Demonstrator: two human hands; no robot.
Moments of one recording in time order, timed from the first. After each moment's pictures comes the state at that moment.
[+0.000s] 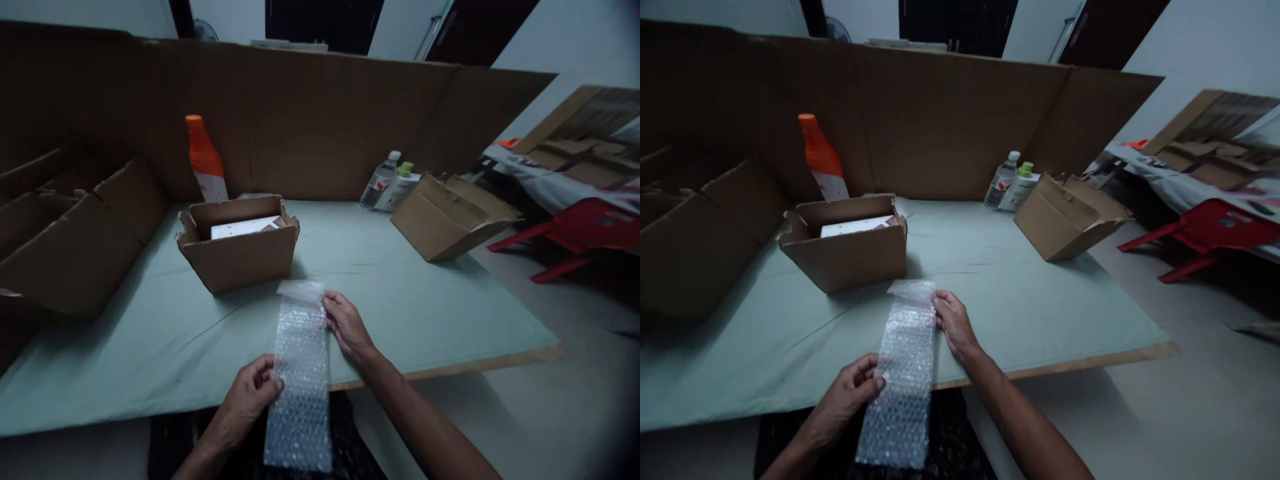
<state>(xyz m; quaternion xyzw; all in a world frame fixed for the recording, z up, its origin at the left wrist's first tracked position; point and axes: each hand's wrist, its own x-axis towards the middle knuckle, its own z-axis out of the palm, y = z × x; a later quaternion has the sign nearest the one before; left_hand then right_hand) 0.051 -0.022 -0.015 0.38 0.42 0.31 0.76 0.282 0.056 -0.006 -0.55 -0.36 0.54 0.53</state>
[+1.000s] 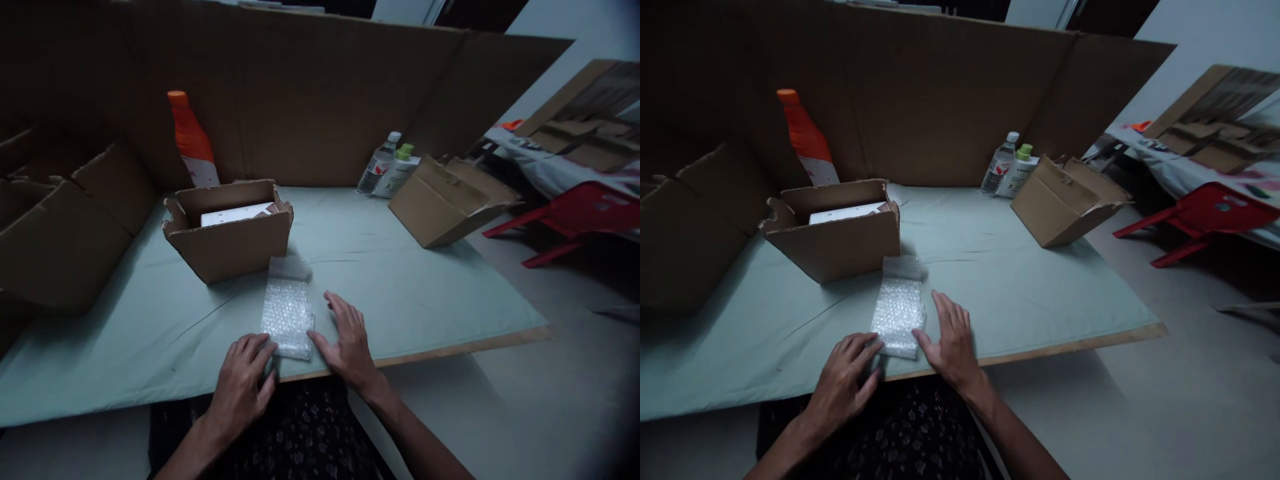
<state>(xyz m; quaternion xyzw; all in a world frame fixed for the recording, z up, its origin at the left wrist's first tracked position) 0.039 -0.023 -0.023 0.85 0.43 0.27 0.16 0.283 -0.009 -0.008 -0.58 -0.75 0.04 0.33</state>
